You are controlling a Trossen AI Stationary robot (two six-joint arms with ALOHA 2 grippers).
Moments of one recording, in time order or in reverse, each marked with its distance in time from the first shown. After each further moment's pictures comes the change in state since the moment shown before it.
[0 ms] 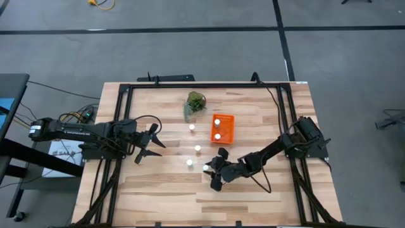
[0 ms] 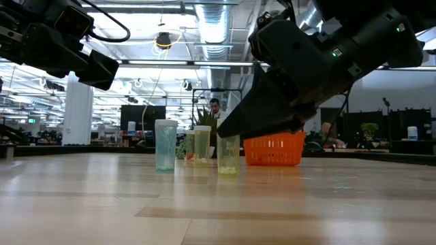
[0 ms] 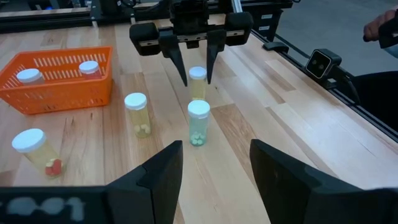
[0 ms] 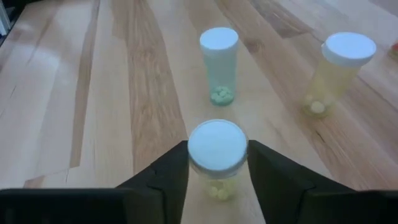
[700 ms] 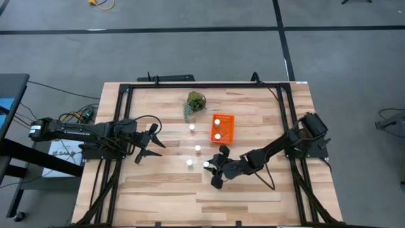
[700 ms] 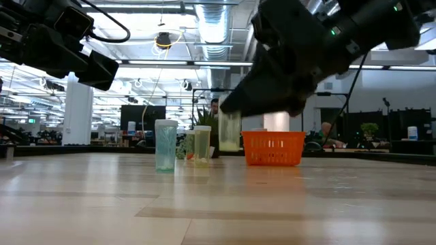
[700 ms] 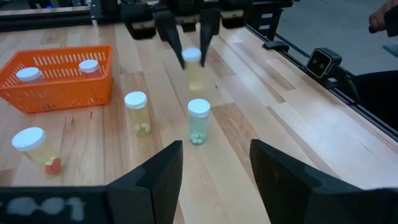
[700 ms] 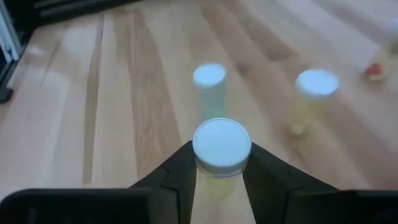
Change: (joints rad) left arm 0.000 0.000 -0.001 -0.004 0.000 0.000; right arm -0.019 -0.095 0.000 -0.066 0.006 0.000
